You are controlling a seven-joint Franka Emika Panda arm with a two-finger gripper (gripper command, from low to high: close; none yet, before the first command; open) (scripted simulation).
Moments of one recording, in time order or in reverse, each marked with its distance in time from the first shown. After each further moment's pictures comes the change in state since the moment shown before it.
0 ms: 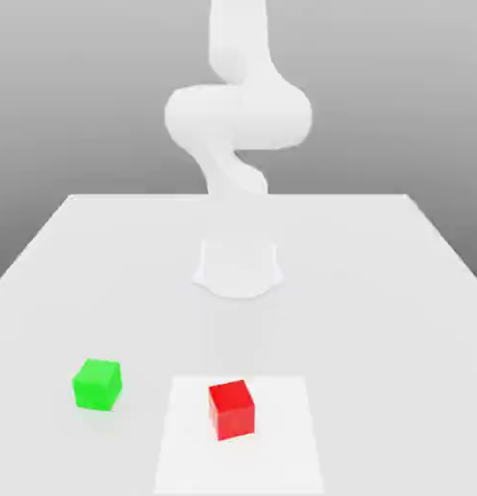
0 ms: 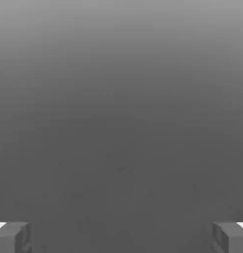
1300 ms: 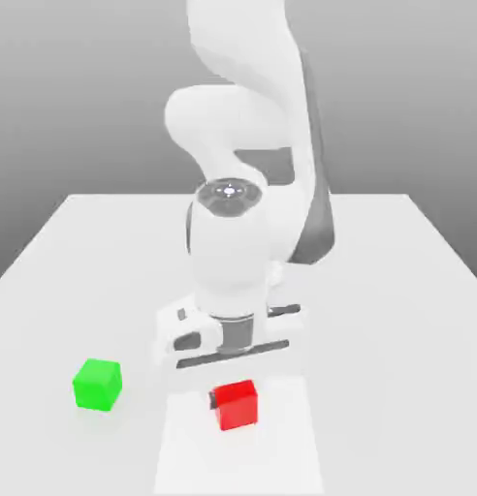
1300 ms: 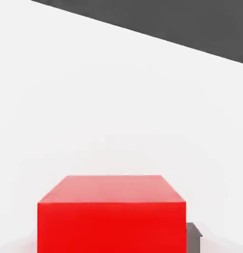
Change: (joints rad) arm 0.008 0.811 -0.030 -0.391 0.026 0.485 -0.313
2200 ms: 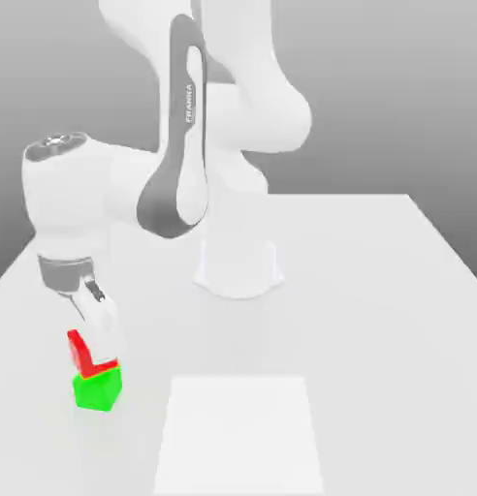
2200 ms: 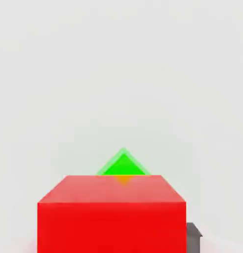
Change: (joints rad) arm -0.370 0.004 -0.148 -0.017 0.054 0.019 0.707
